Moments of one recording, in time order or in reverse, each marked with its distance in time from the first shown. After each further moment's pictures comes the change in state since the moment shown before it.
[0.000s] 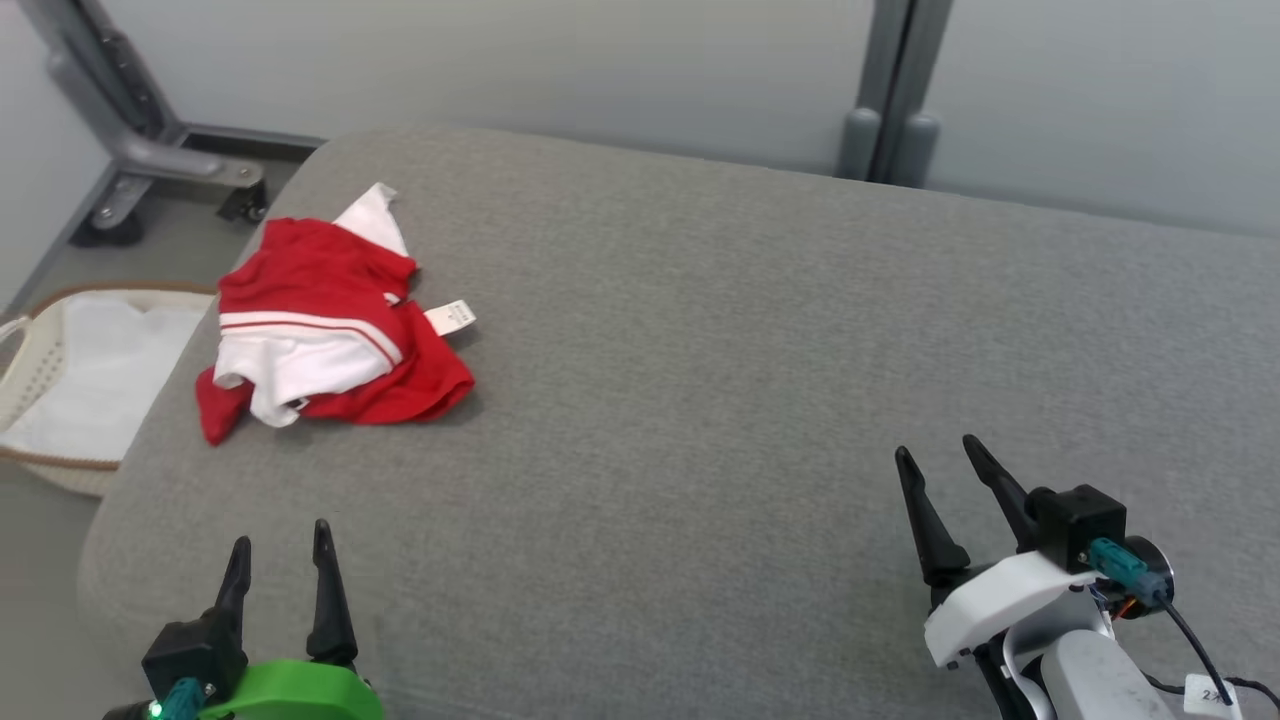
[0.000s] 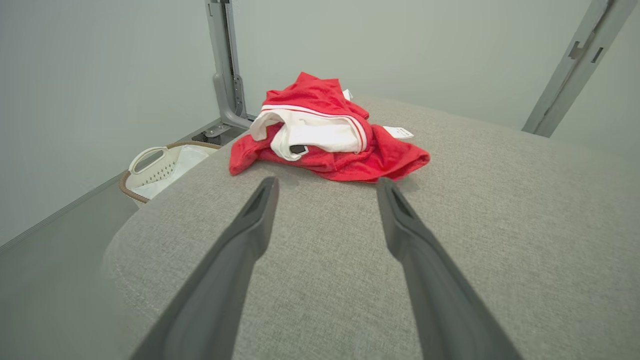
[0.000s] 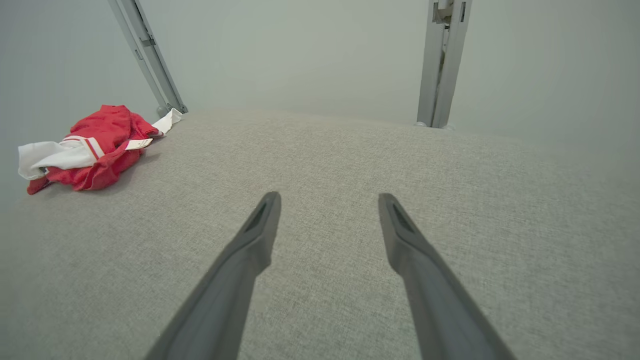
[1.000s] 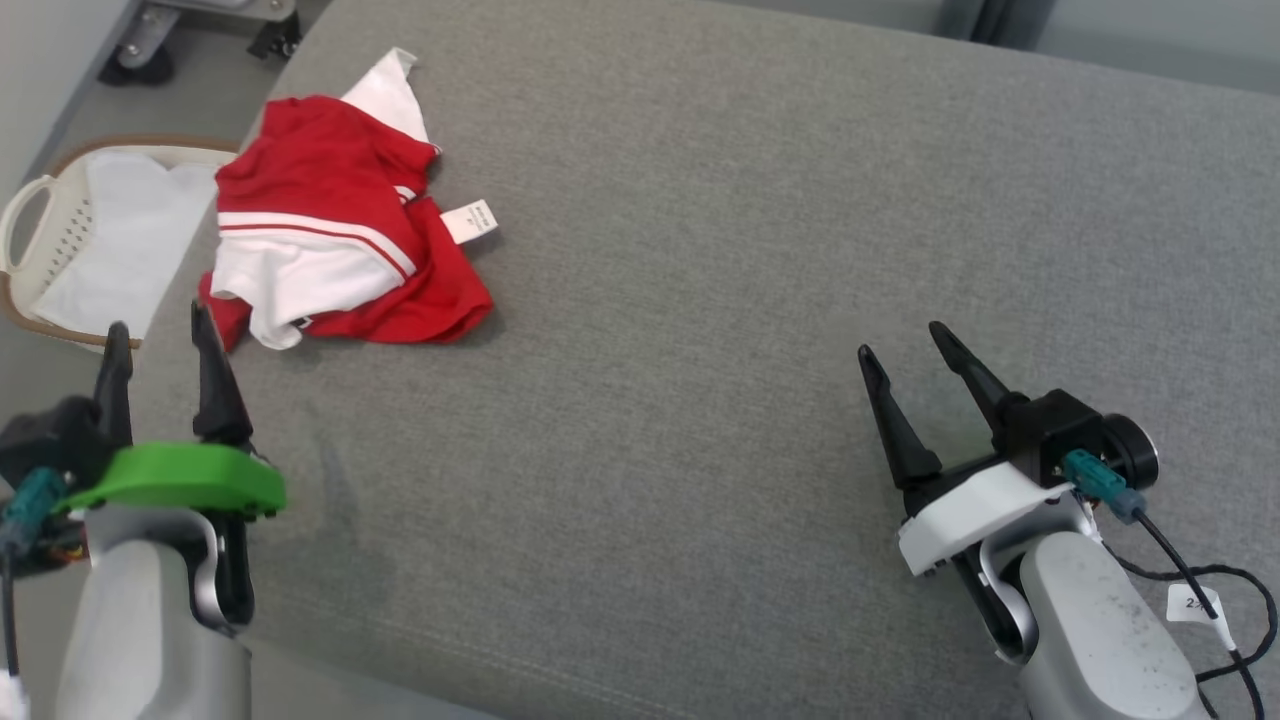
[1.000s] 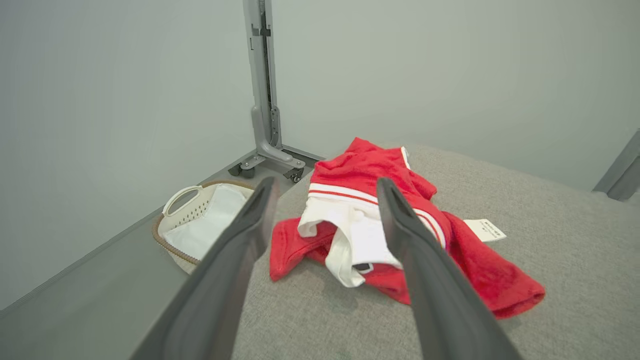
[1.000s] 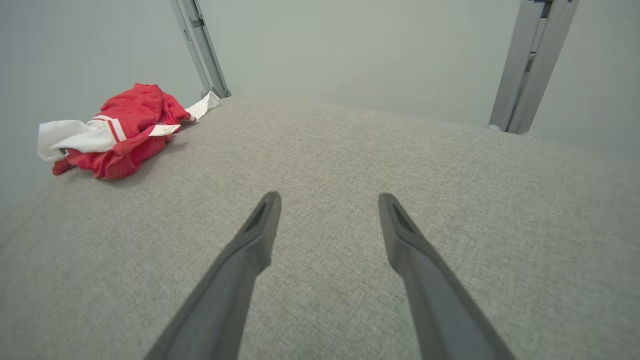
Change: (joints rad) left arm -0.370 0.053 0.118 0.160 -0.056 -0.065 0.000; right arm -0.133 -0.019 0.068 -0.059 -0.061 0.000 0.000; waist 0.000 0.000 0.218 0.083
